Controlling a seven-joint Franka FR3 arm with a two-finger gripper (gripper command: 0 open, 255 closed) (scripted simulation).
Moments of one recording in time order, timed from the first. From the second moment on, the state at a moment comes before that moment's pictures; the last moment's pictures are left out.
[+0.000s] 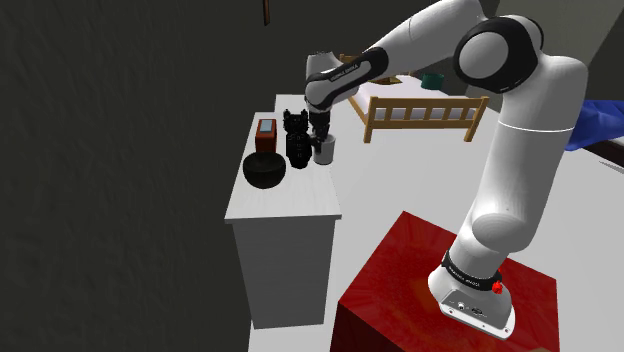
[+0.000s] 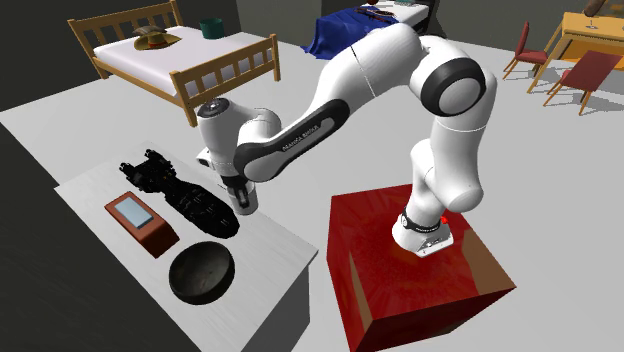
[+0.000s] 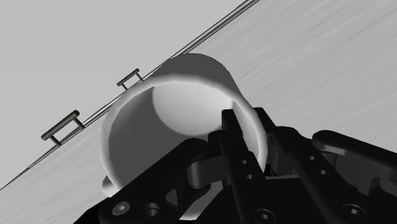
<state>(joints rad) 0.00 0.16 -0.13 -1.97 -0.06 2.13 -0.29</state>
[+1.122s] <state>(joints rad) 0.00 0.10 -0.13 -1.81 -0.06 1.91 -0.30</state>
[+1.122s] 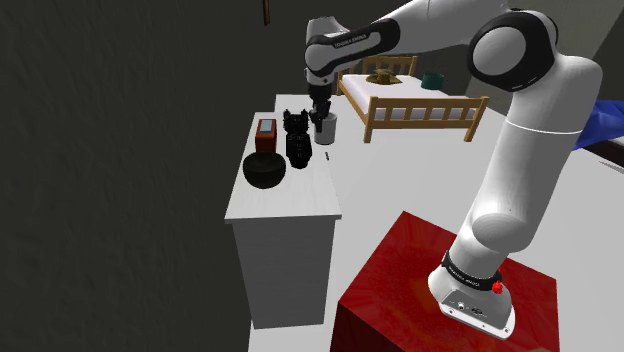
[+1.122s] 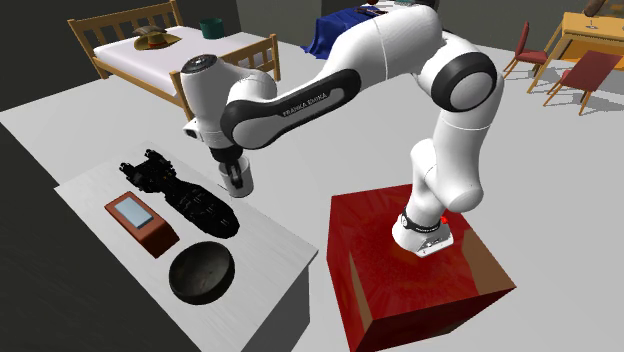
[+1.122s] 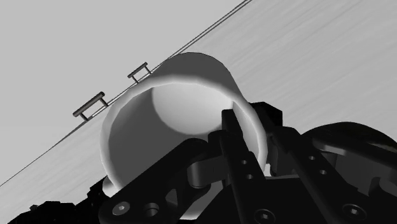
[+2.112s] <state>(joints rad) 0.09 0.26 -0.07 -1.47 -0.05 1.73 -0.16</state>
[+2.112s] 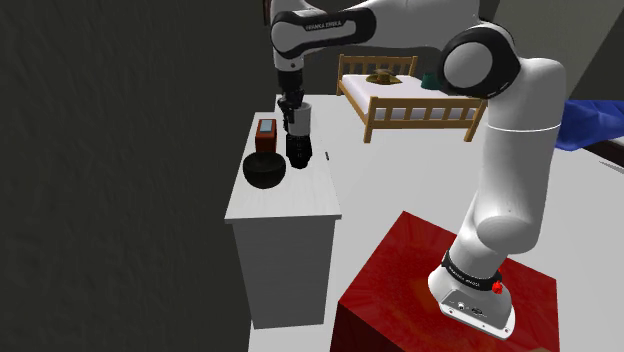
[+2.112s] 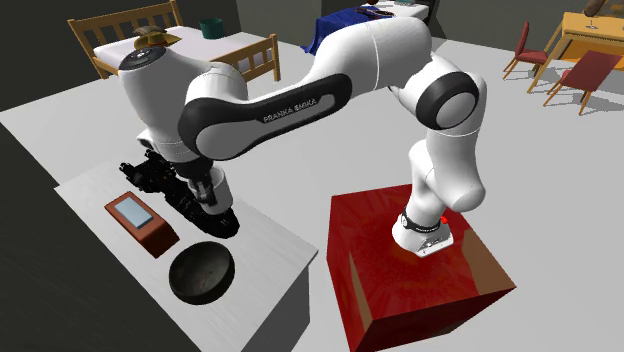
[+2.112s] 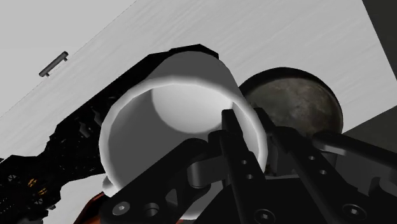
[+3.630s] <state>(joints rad) 0.20 0.57 -0.02 -1.14 -0.06 1.70 0.00</state>
